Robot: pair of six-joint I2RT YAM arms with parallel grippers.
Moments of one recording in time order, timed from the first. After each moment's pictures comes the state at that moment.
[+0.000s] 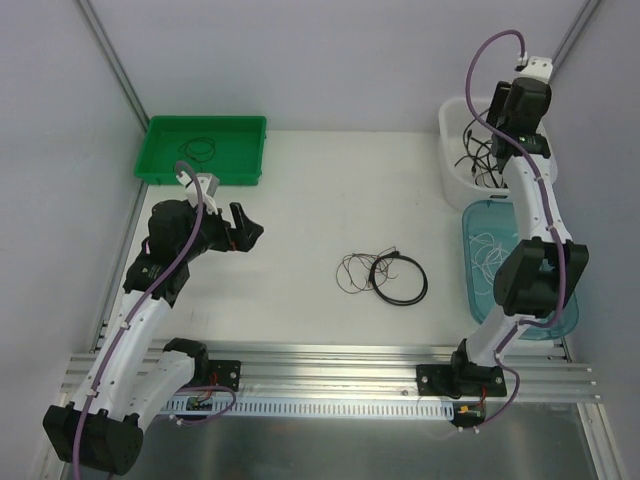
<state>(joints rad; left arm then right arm) -0.18 0.81 0.79 -0.36 0.31 -0.28 -0.06 1.73 1.75 -0.22 0.35 -0.04</state>
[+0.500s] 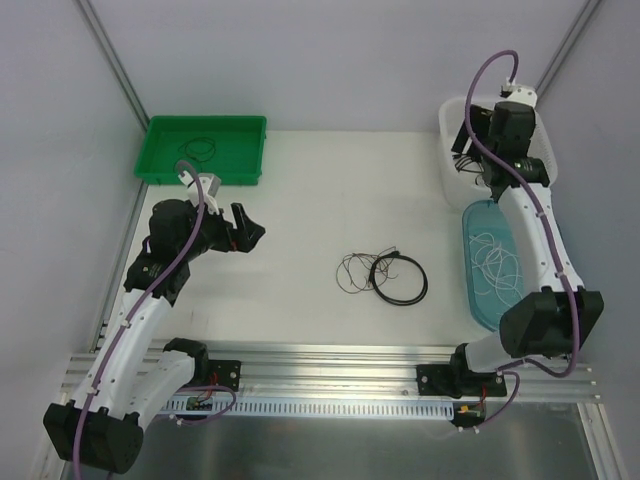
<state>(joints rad) -0.18 0.82 0.79 -0.36 0.34 -0.28 0.03 1.53 1.58 -0.45 0.28 0.18</state>
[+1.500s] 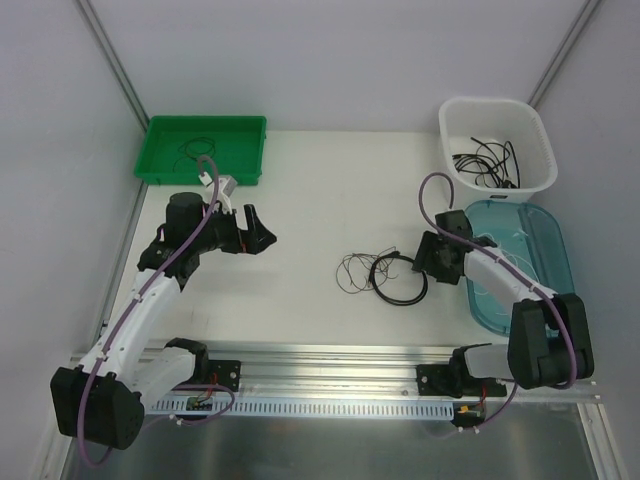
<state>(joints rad) -0.20 0.97 0.79 -0.36 0.46 -0.31 0.21 1.32 0.73 -0.53 0.07 0.50</state>
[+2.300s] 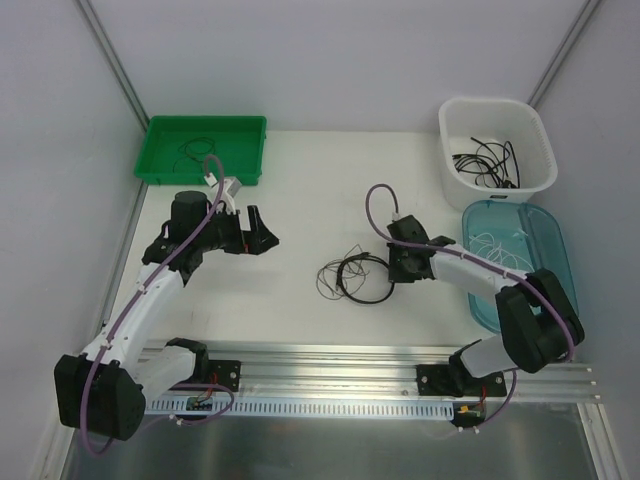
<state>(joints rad) -0.20 1.02 0.79 -0.36 0.49 -0.31 0.51 1.46 0.77 -0.47 0.13 0.49</state>
